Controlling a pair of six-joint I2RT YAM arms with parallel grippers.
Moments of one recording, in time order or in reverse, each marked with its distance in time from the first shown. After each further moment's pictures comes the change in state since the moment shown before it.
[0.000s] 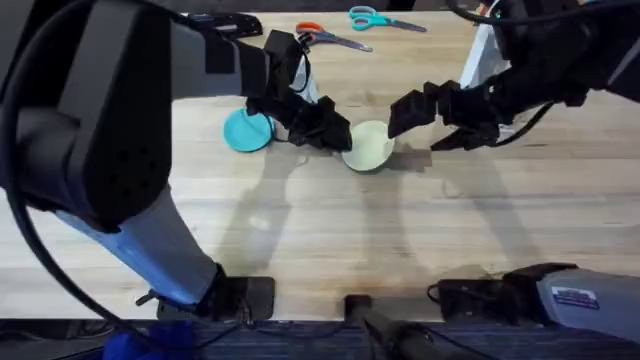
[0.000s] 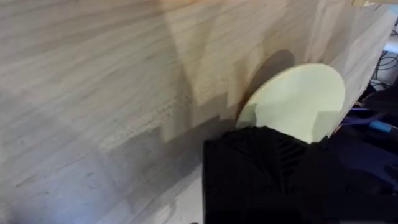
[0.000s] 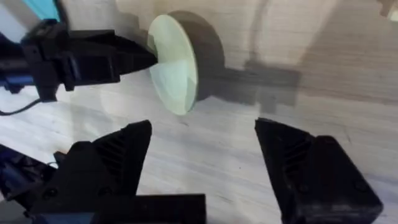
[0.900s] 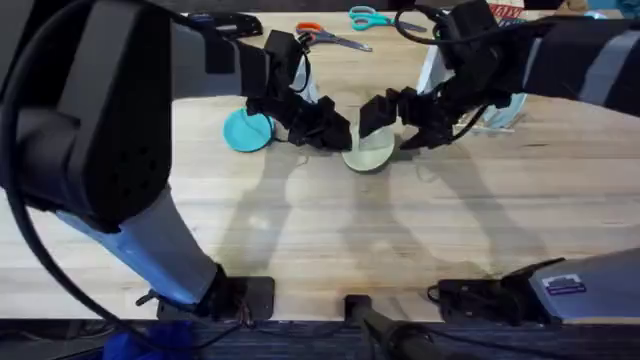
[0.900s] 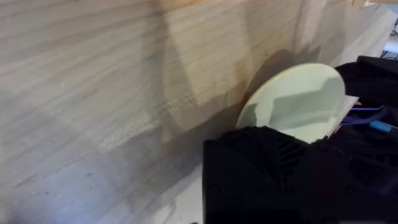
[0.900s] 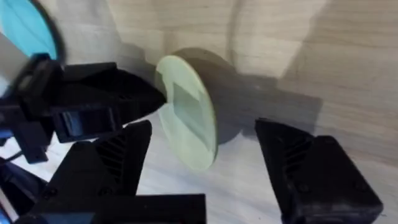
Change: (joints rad) left arm 0.000 0.000 0.000 0.000 0.000 0.000; right arm 0.096 0.212 -0.002 0.230 -0.002 0.096
